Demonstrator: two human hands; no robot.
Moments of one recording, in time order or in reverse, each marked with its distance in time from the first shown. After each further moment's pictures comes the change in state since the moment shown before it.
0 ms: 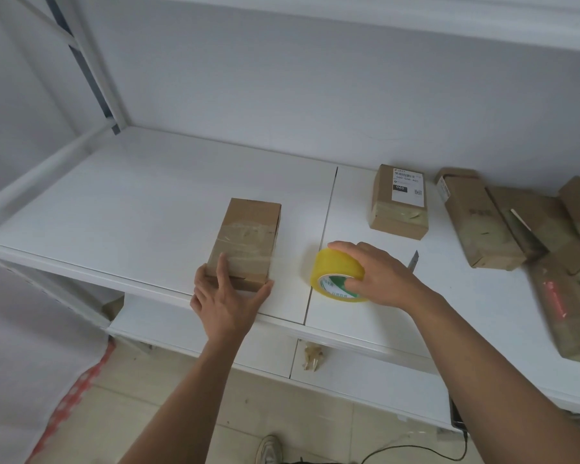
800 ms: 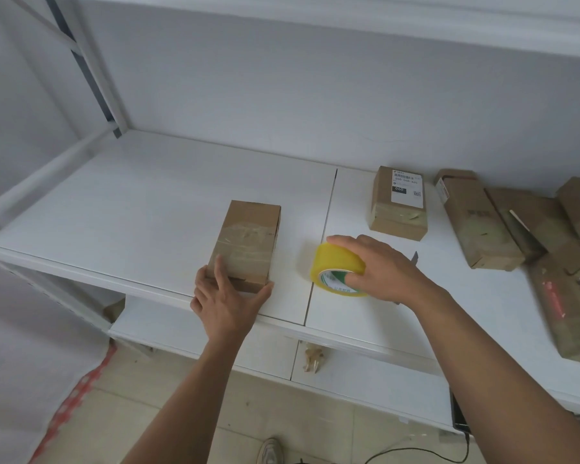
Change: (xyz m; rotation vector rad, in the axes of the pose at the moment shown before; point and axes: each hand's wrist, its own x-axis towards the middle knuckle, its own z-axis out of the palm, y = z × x) left_hand 0.000 0.003 -0.005 0.015 -0.012 -0.001; right_hand -0.006 -0.015 -0.019 -0.048 0.040 -0.027
